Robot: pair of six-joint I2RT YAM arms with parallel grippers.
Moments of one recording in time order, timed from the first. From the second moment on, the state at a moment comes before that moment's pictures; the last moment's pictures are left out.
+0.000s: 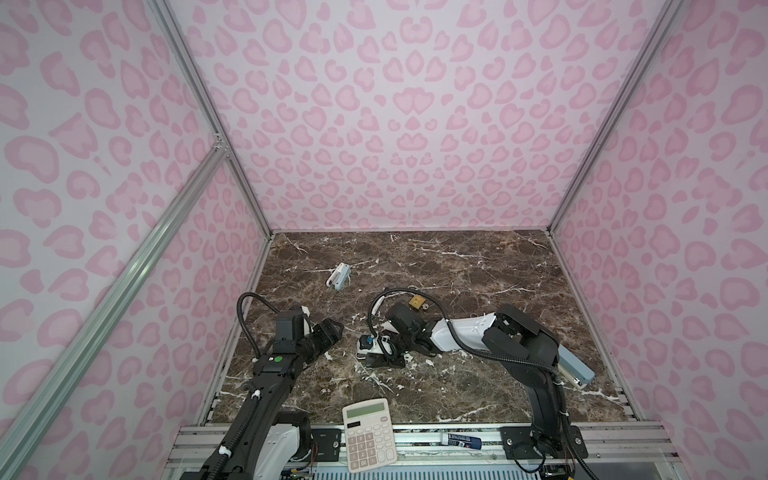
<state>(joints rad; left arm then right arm) -0.03 0.87 0.44 -0.37 0.35 -0.74 0.94 2.05 1.14 -0.01 -0.52 -0.56</state>
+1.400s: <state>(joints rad) -0.33 1.20 0.70 -0.01 0.61 -0.83 0.72 1.70 1.09 0.14 -0.59 -0.26</state>
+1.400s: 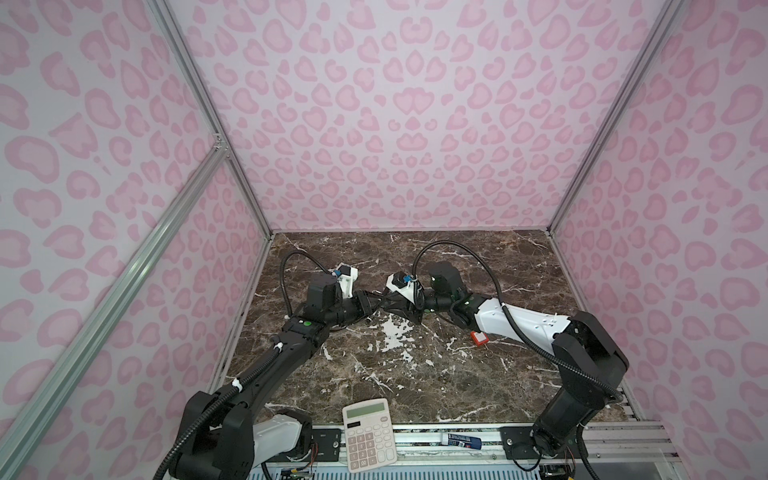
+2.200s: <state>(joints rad) -0.34 1.21 0.78 0.01 0.62 -0.84 0.63 1.61 1.01 0.28 -0.65 -0.11</state>
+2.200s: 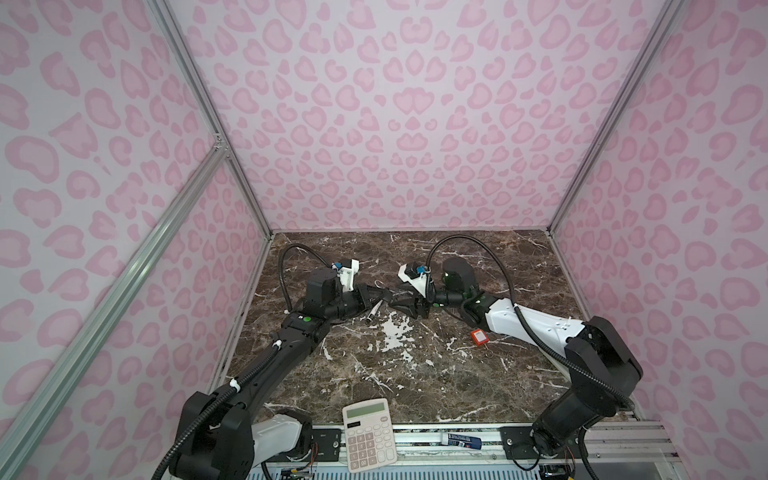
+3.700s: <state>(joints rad) -0.34 1.36 0.94 0.68 0.77 -1.14 0.55 1.63 1.11 0.88 -0.74 1.09</state>
